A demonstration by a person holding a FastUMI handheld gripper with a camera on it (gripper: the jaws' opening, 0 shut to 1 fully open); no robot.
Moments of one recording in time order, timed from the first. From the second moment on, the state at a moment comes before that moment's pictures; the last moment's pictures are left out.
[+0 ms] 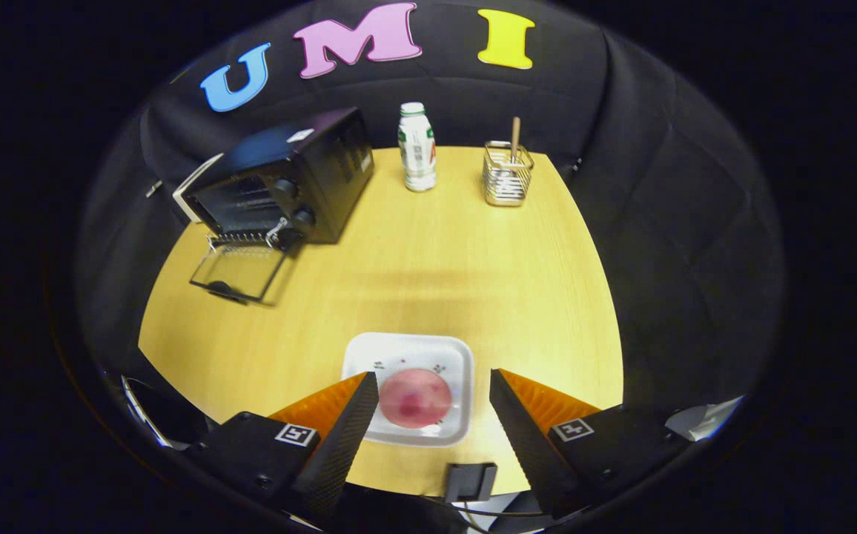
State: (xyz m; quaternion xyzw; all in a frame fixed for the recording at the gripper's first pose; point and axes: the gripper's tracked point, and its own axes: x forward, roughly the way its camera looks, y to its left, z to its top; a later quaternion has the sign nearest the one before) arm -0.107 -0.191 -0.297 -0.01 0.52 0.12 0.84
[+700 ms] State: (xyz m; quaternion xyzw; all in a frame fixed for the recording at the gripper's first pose) arm -0.122 -0.205 -0.402 0.02 0.66 0.15 0.73
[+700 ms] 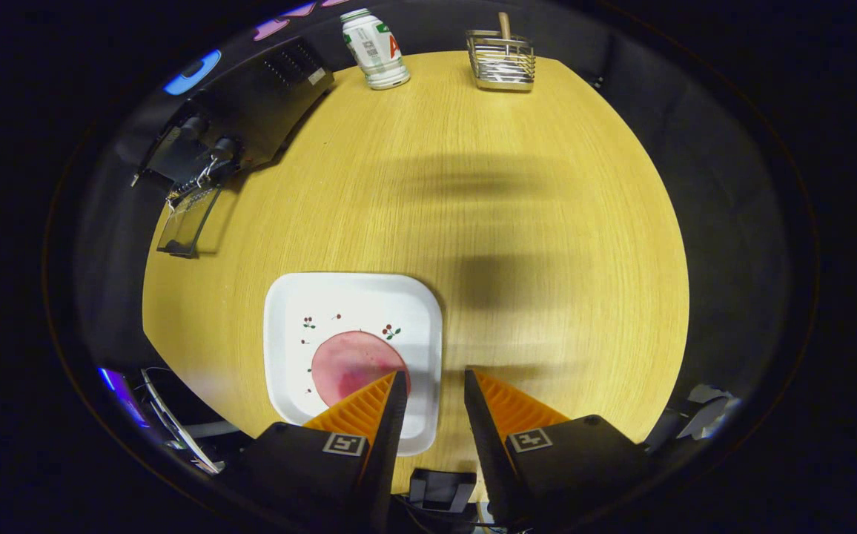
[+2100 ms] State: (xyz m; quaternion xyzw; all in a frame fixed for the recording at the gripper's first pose) arm -0.157 -0.053 -0.270 0.43 0.56 0.13 0.70
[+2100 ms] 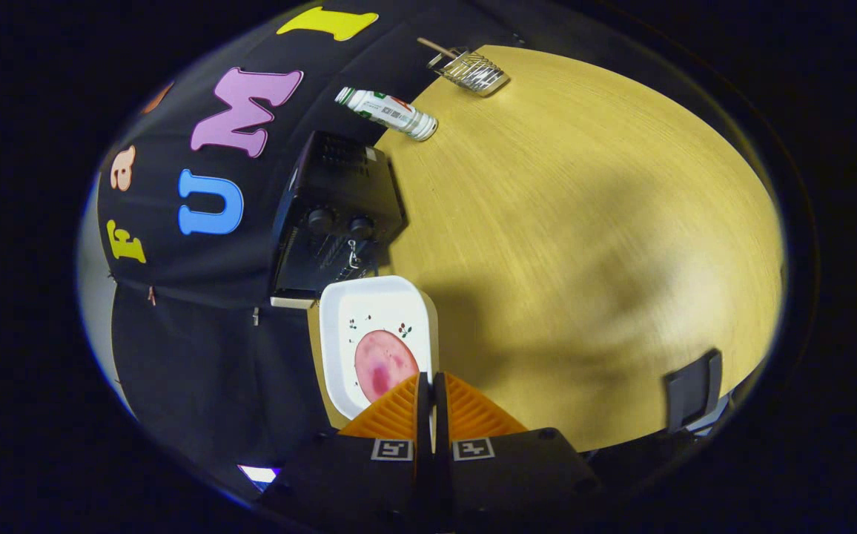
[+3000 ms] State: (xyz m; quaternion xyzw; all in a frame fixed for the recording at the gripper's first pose) arm -0.098 0.146 -0.280 0.54 0.50 -0.03 0.68
